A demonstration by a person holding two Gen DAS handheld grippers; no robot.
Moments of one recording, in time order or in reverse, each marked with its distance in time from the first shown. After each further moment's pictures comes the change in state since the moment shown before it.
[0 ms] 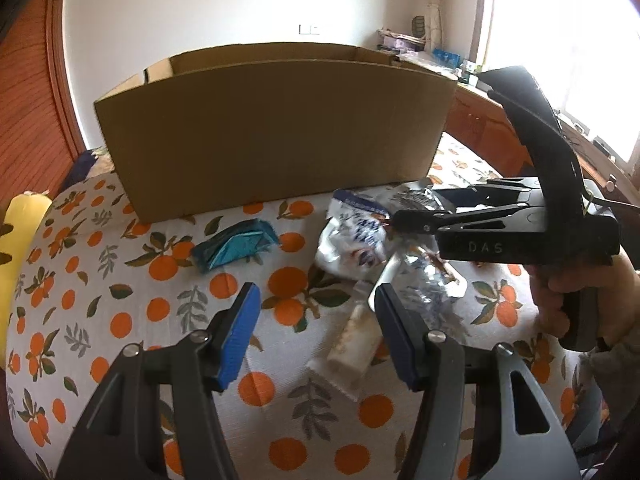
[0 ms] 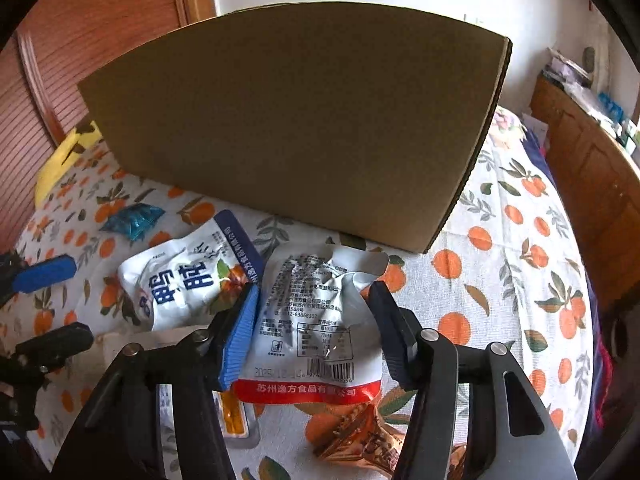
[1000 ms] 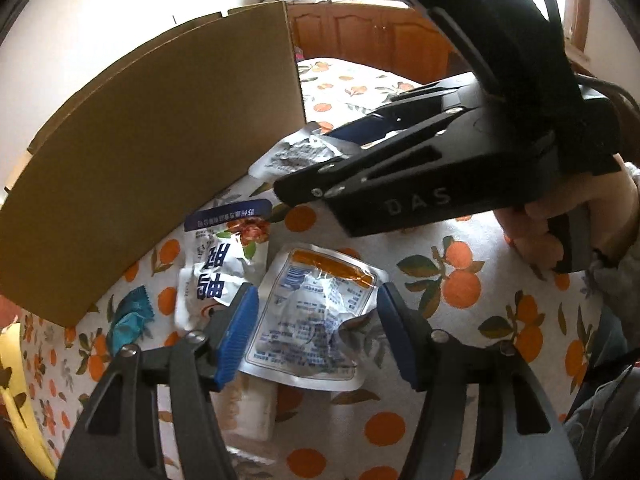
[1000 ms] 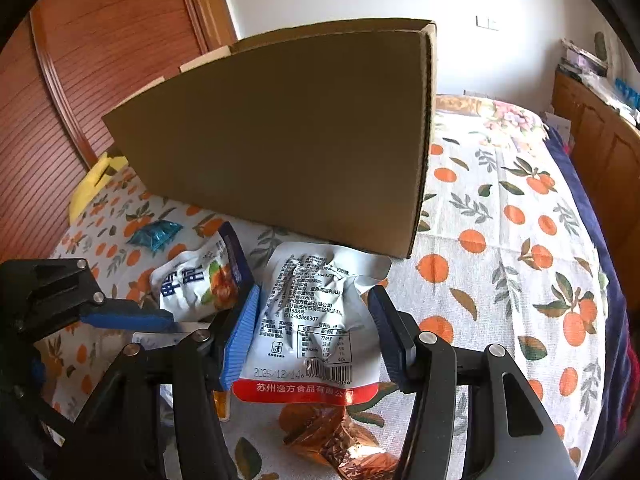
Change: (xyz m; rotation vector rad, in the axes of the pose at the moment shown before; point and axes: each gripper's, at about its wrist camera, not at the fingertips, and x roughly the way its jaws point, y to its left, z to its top) left arm 0.051 -0.093 0.028 0.425 0.214 -0.095; right arm -0.010 -0.031 -0.005 0.043 -0.075 0.142
